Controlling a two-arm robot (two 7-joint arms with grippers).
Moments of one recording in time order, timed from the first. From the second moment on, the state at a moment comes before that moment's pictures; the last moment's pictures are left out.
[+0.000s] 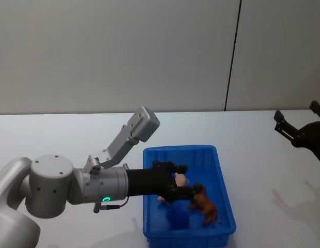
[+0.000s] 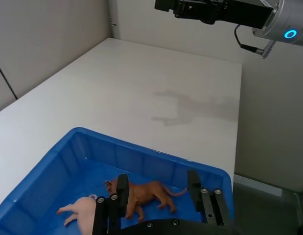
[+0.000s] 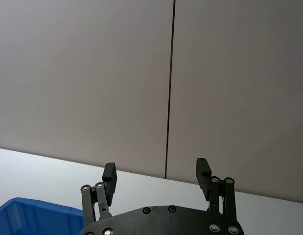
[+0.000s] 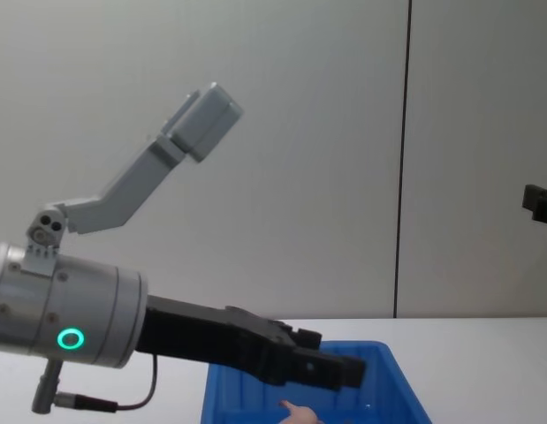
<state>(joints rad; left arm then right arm) -0.42 0.37 0.42 -1.43 -0.26 0.40 -0.85 0.08 0.35 -0.14 -1.62 0.35 -0.07 0.18</state>
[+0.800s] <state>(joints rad) -0.40 0.40 0.41 -1.51 -0.29 0.40 -0.76 0.08 0.35 -0.14 -1.62 0.35 -0.07 0.18</state>
